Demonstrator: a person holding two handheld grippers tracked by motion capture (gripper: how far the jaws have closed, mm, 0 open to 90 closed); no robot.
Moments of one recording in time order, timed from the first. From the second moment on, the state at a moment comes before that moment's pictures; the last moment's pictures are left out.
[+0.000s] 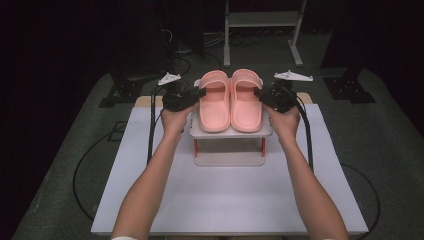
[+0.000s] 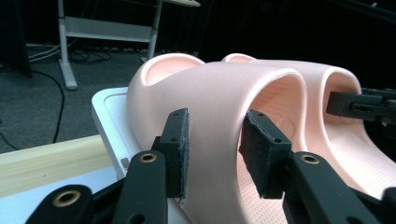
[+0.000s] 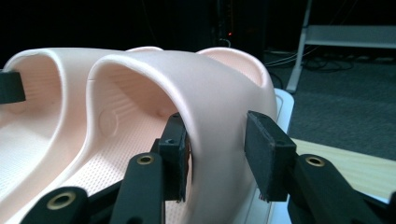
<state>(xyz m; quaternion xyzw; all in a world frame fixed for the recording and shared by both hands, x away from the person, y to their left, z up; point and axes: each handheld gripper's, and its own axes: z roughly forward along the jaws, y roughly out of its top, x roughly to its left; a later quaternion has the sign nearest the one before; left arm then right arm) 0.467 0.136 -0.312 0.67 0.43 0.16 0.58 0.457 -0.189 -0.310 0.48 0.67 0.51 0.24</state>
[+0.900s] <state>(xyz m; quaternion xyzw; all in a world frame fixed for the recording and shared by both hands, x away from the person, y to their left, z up) 0.438 0.140 -0.308 0.68 0.41 0.16 0.59 0.428 -0.206 -0.309 0.46 0.67 0.54 0.22</state>
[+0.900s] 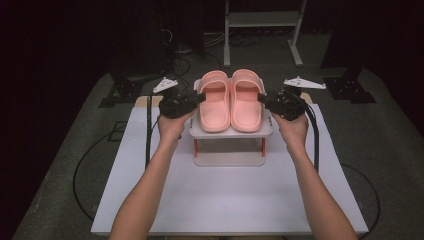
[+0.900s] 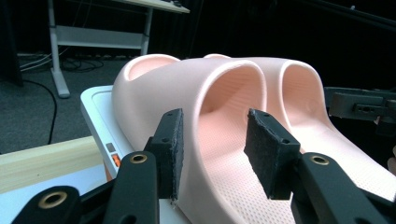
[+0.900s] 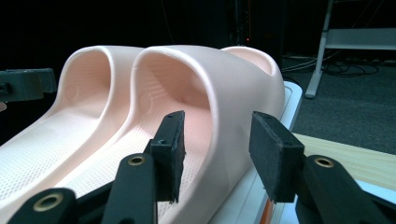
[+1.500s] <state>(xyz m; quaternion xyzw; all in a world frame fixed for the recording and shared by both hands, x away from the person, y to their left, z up) 0.430 0.143 -0.309 0.68 0.39 0.16 0.60 0.415 -0.215 -0.310 0.46 0.67 0.55 0.22</state>
